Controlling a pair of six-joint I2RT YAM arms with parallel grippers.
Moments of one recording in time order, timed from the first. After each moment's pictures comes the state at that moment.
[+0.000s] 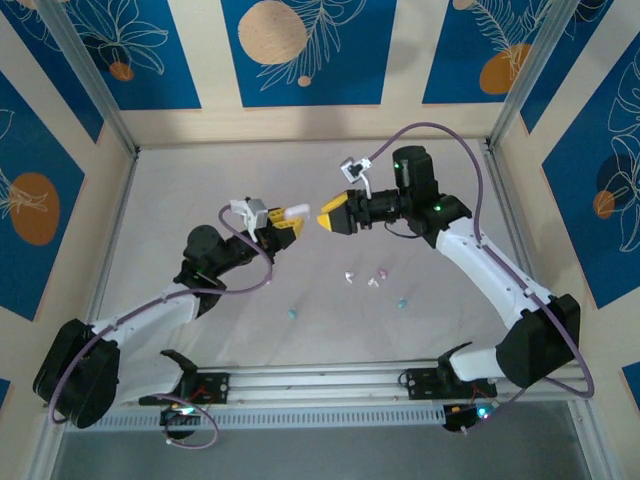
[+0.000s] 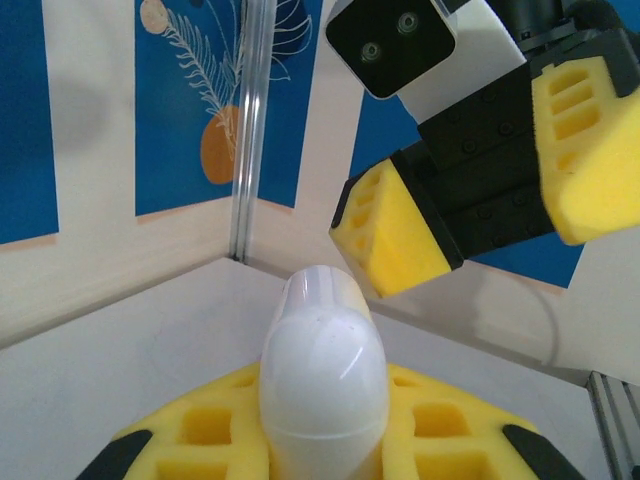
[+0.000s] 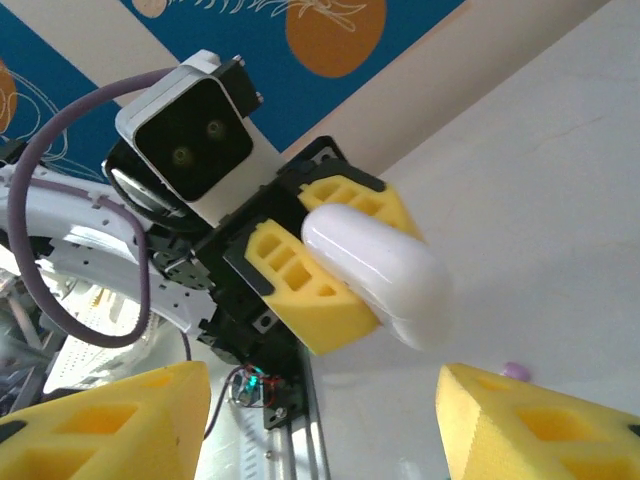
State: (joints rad) left arm -0.56 1.17 0.55 0.80 0.52 -0.23; right arm 0.45 1.36 1.23 -0.35 -1.05 0.24
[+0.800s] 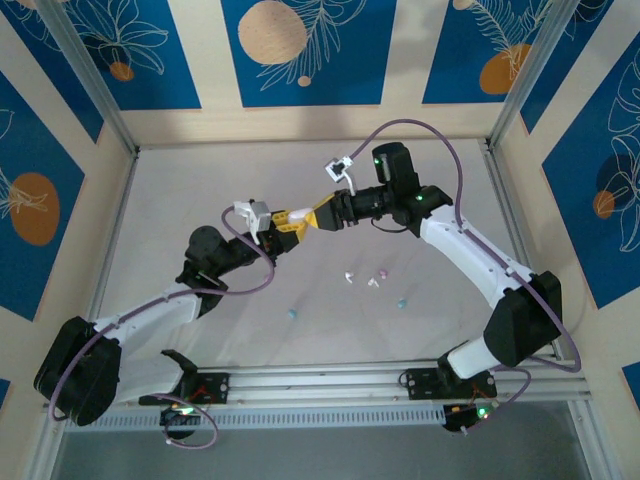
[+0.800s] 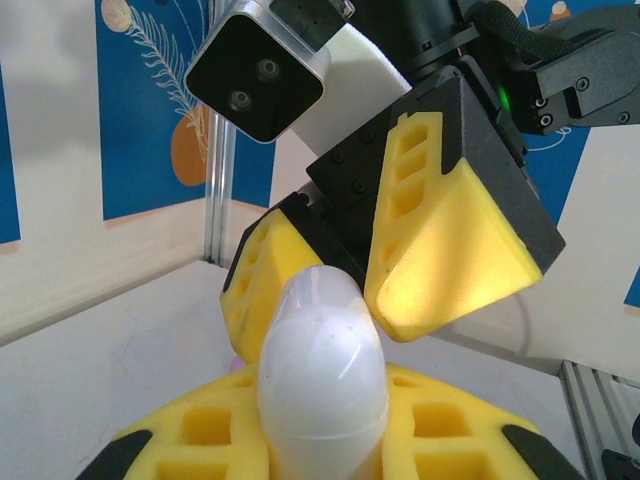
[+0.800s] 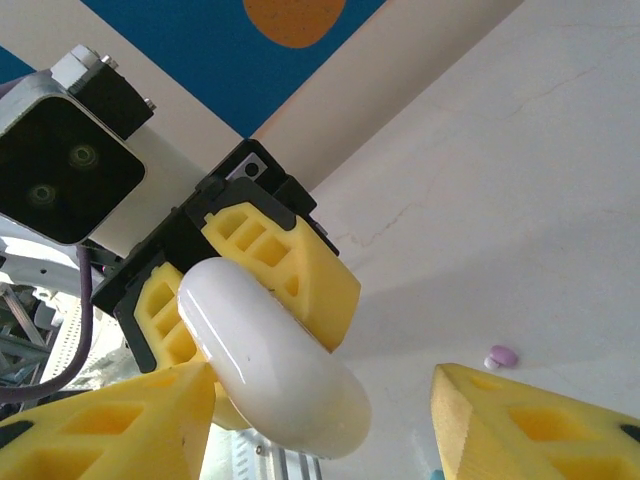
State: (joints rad) left arm -0.57 1.18 0.55 0.82 0.56 -0.24; right arm 0.49 1.48 1.31 -0.41 -0.98 0.22
